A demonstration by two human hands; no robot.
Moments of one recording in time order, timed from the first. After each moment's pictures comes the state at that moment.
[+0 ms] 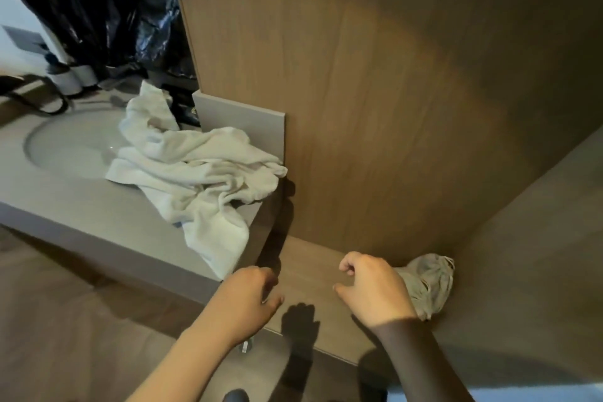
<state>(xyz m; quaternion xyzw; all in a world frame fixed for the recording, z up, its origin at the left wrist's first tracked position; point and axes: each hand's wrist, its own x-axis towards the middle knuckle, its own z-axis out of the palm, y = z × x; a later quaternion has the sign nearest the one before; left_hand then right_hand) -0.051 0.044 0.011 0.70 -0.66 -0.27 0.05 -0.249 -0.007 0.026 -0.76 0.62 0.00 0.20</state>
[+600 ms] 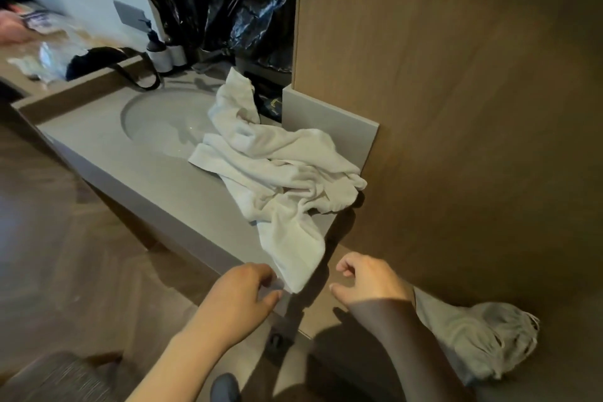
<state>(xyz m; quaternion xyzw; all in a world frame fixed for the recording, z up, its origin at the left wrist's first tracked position) 0.075 0.067 0.000 0.76 -0.57 -0.28 0.12 -0.110 -0.032 0.012 -0.80 0.54 0.04 0.26</state>
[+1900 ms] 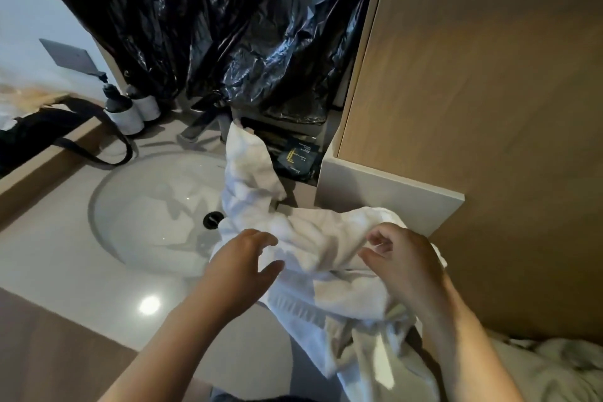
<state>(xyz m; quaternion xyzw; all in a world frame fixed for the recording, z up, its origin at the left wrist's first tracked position) 0.328 -0.141 0.014 0.72 -0.62 -0.23 0.20 0.093 -0.207 0.035 -0.72 0.62 -0.17 0.26</state>
